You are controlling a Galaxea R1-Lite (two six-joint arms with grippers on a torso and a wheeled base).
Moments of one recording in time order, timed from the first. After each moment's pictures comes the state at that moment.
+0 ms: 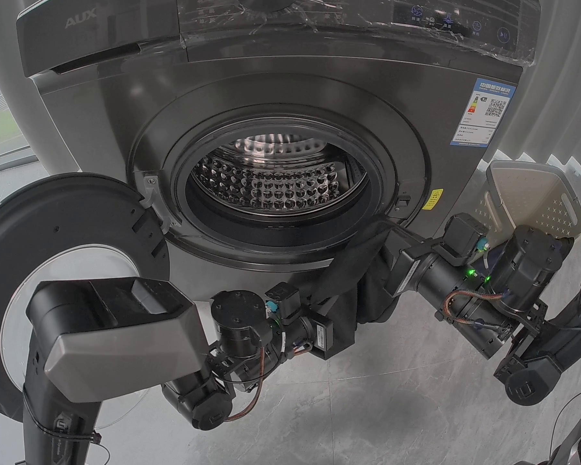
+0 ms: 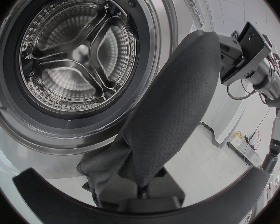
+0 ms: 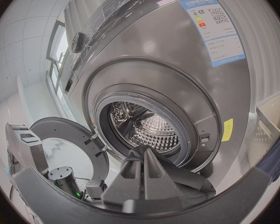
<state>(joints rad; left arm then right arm) -0.73 2.36 -0.82 -1.55 -0.02 -0.11 0.69 1.84 -0.55 -1.49 -0.13 0.17</state>
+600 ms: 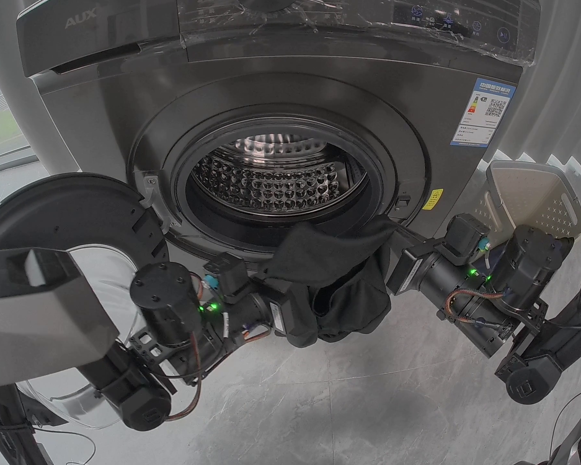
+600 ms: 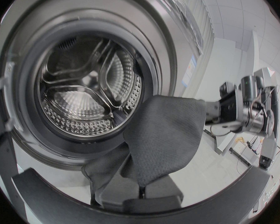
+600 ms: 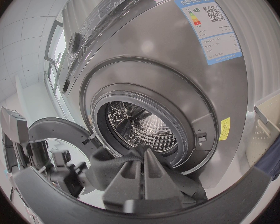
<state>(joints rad) -0.68 2.06 -0.59 -1.55 -0.02 -0.11 0.67 1.84 -0.54 -1.48 -0.13 0.18</state>
